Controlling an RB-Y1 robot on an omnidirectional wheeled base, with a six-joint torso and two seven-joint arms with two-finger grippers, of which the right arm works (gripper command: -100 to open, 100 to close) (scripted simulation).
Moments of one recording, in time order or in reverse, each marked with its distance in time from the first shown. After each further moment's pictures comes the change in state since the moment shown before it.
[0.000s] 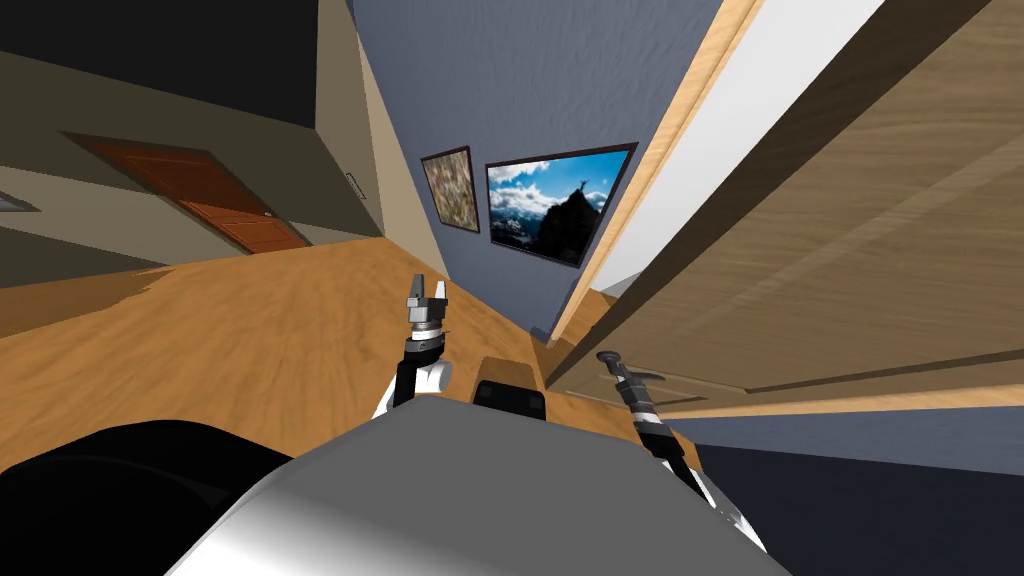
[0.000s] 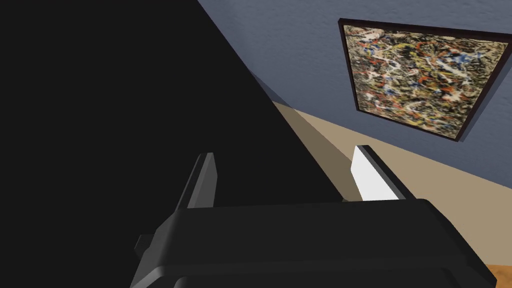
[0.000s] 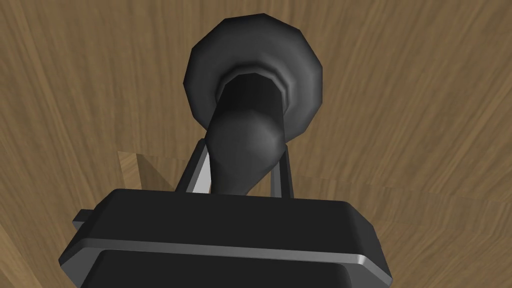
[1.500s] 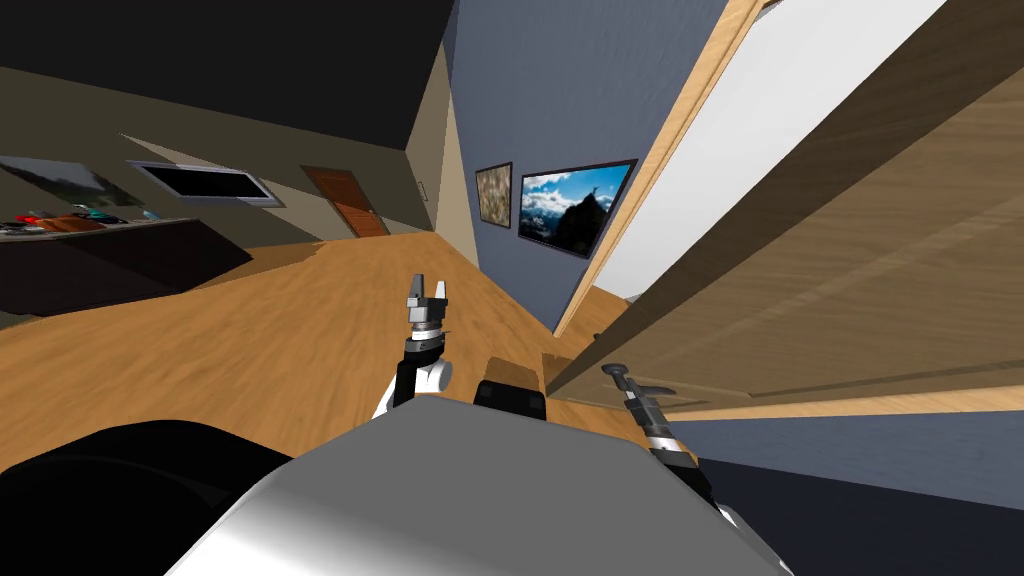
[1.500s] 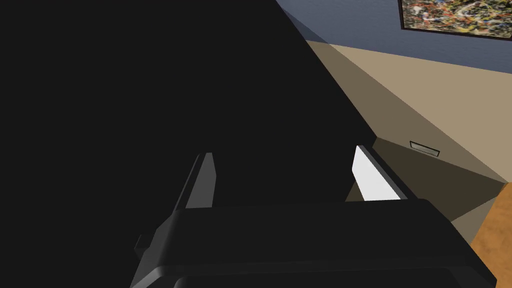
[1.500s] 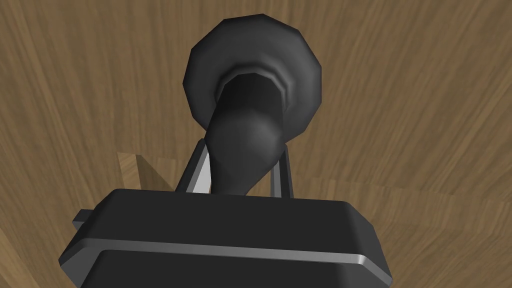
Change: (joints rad) arm 0.056 -0.046 0.039 0.082 0.004 -0.171 -0.043
